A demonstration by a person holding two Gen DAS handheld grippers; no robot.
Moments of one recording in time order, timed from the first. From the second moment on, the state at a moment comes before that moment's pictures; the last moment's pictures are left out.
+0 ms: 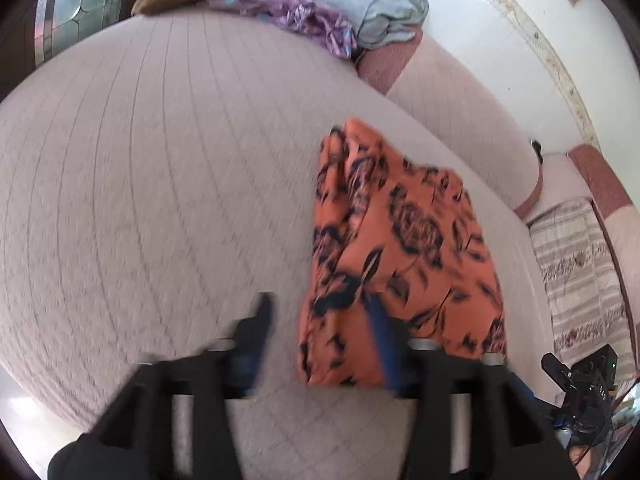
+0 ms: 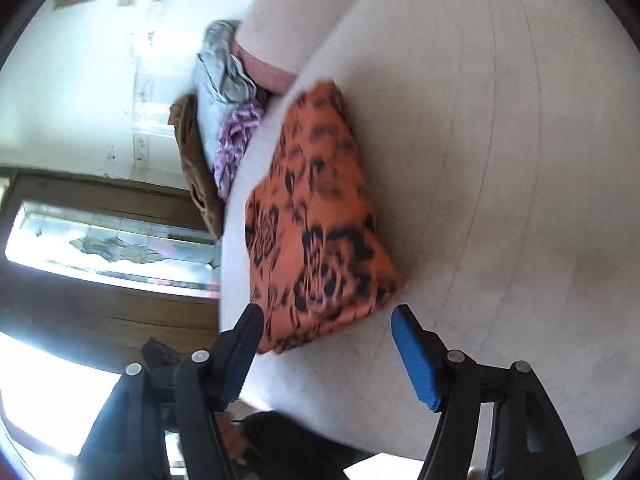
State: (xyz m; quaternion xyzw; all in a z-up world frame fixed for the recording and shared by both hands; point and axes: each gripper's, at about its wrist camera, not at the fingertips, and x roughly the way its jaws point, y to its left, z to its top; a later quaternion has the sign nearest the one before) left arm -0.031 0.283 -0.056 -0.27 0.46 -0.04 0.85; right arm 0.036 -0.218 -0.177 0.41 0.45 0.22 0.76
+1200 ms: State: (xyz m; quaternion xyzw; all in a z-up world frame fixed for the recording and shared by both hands) left arm 0.083 0.147 -0.055 -0.25 0.43 -0.19 0.84; right arm 0.174 -0.217 -0.097 0.16 0.44 0.22 0.86
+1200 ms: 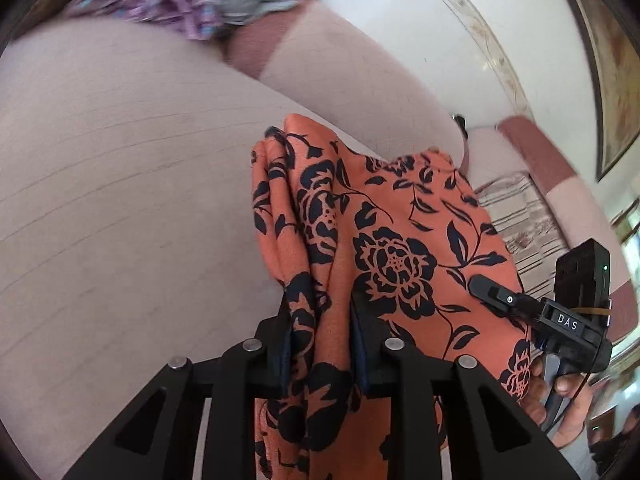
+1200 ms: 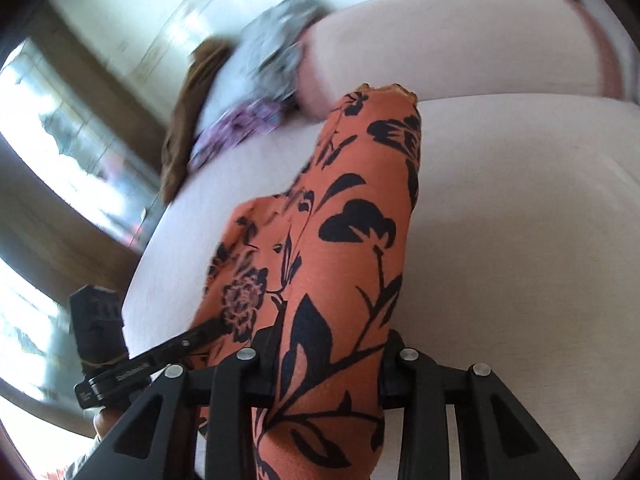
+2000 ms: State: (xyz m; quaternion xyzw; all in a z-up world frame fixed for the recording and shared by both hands) left arm 0.085 0.129 -0.013 -0.17 0.45 -0.16 0.86; right arm 0.075 -0.242 -0.144 0.18 0.41 0.20 0.87
